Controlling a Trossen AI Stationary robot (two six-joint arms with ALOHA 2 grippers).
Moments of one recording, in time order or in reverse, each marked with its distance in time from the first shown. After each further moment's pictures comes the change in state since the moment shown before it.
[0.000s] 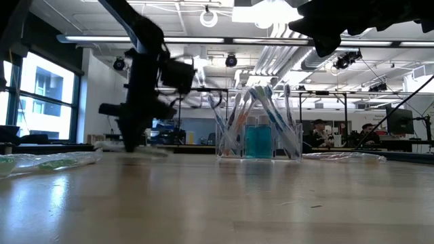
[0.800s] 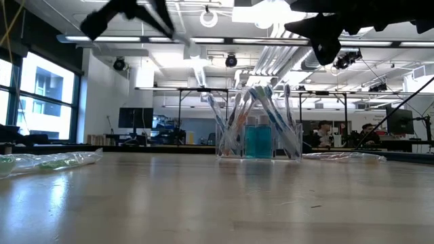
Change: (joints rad) left arm -0.857 -0.168 0.193 0.034 -0.909 0.391; right arm -0.034 0.000 0.000 0.035 0.000 0.264
